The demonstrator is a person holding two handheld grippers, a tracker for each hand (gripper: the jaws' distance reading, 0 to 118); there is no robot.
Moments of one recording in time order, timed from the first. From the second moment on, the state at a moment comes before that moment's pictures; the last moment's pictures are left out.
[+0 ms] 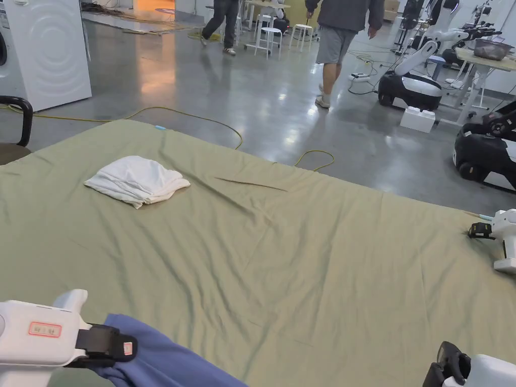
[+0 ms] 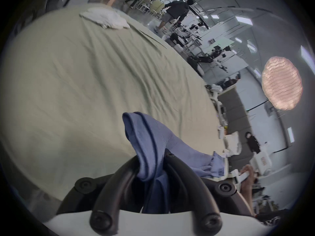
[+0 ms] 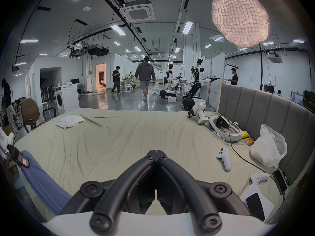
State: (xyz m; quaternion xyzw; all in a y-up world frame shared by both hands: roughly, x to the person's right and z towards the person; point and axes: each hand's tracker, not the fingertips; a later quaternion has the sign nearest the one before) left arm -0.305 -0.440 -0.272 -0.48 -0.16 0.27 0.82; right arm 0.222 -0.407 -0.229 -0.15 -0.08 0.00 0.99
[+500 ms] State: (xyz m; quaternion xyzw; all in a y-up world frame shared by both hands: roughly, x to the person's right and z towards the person) left arm -0.229 -0.395 -0.254 -0.49 -0.18 0.16 0.84; right arm 0.231 -0.404 -0.231 -0.13 -0.09 -0.01 0.99
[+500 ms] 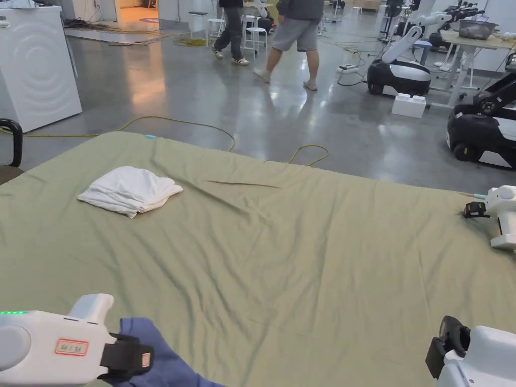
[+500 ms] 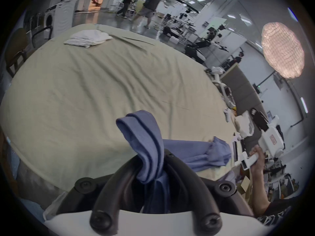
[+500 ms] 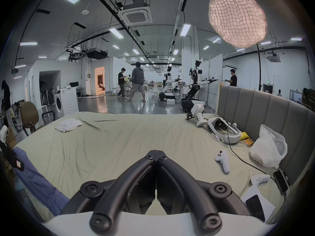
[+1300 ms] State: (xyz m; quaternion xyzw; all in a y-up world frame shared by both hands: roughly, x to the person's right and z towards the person) left arm -0.044 -0.499 -0.276 -0.62 -0.22 0.06 0.75; right arm 0.268 -0.415 -0.206 -0.16 -0.12 -0.02 0.98
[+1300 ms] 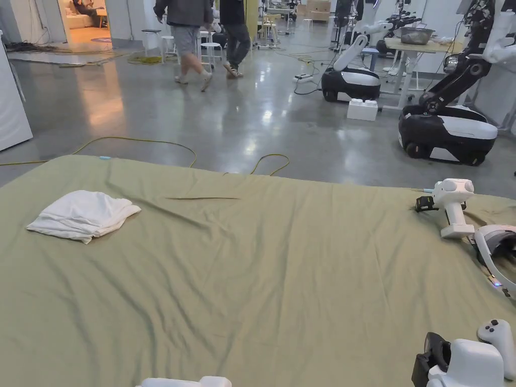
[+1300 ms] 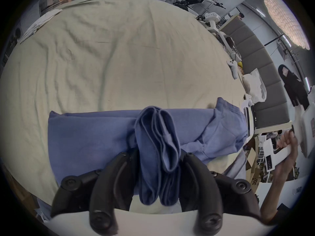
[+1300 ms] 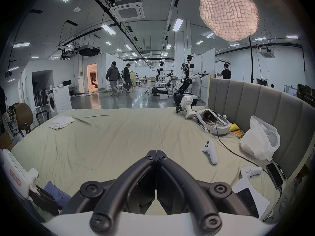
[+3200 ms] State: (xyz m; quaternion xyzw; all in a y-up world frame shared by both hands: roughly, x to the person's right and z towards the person) left arm -0.221 -0.510 -0.279 -0.54 -0.20 0.21 0.79; right arm 0.249 -0.412 -0.214 -0.15 -0.10 -0.03 0.98
